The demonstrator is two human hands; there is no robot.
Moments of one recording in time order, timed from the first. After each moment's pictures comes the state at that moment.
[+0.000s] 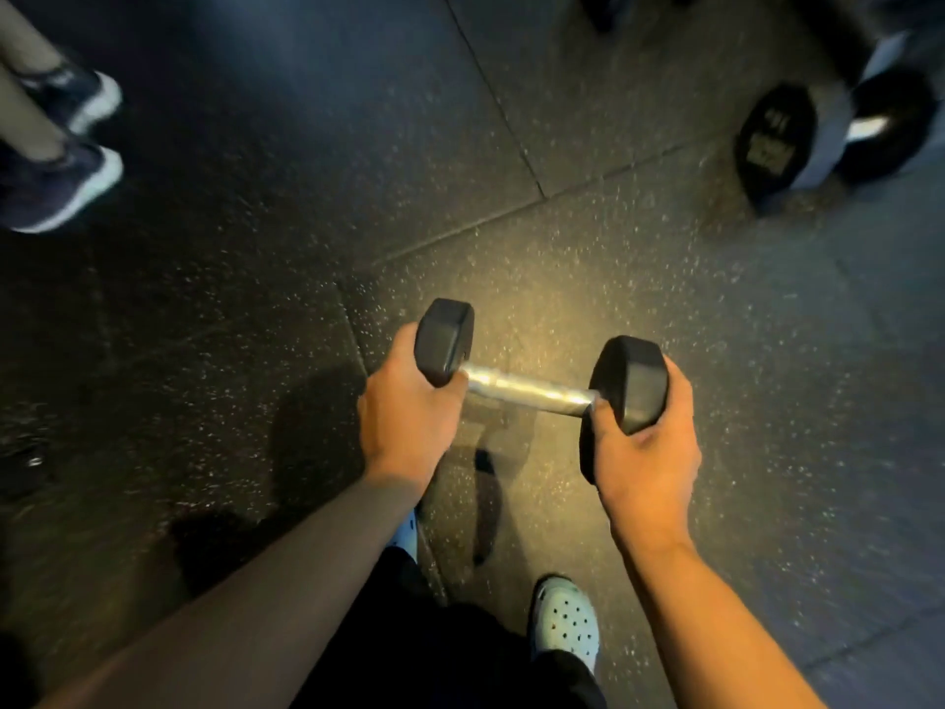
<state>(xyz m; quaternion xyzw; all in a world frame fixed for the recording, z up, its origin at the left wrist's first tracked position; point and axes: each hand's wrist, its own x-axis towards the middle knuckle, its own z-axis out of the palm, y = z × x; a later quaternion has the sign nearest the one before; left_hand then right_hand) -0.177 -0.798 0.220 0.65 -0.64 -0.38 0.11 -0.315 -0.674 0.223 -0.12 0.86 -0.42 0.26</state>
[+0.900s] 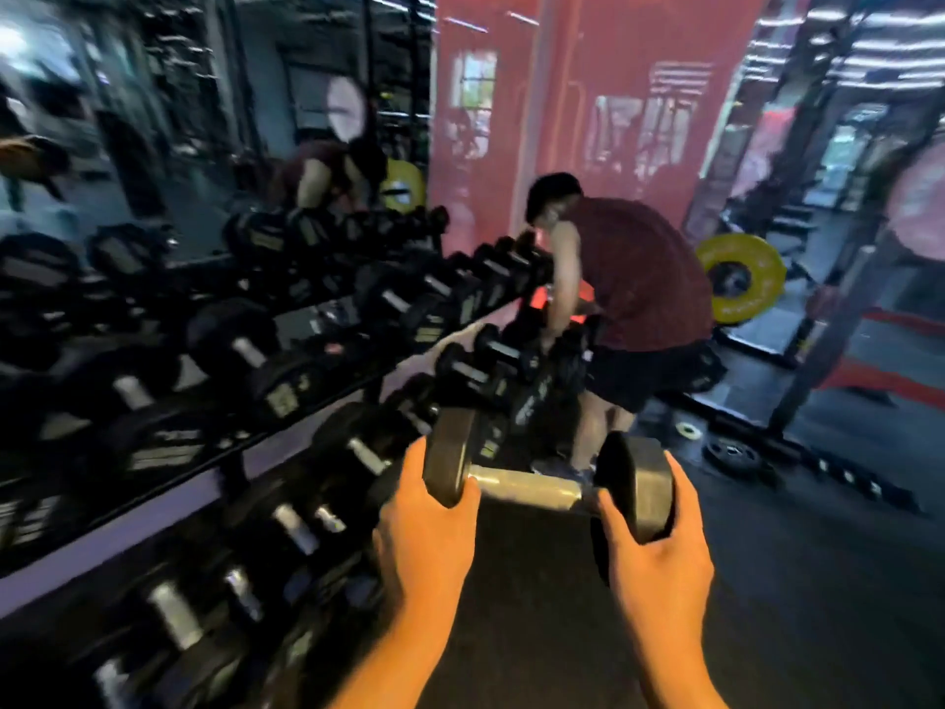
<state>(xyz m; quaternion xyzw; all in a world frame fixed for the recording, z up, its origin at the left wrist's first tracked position) 0.191 -0.512 0.812 0.79 -0.24 -0.06 0.57 0.035 -0.583 0.817 -0.58 0.51 -0.51 0.37</state>
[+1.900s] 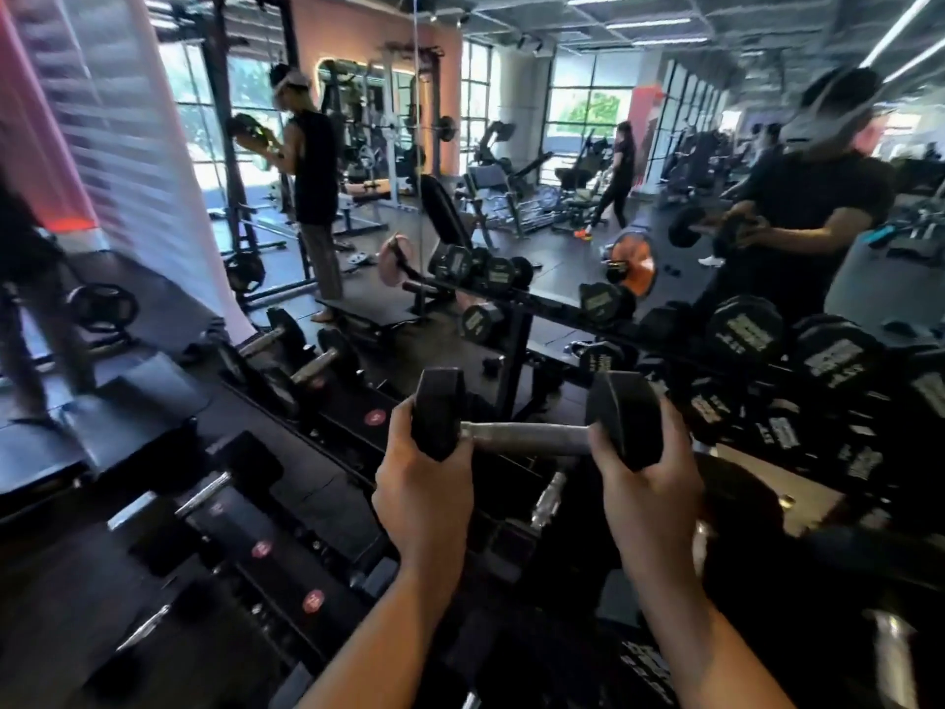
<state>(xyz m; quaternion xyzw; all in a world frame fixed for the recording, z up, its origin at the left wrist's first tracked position) 0.654 0.112 0.858 0.68 0.39 0.40 0.49 0.749 -0.027 0.840 -0.74 -0.12 -0.17 0.63</state>
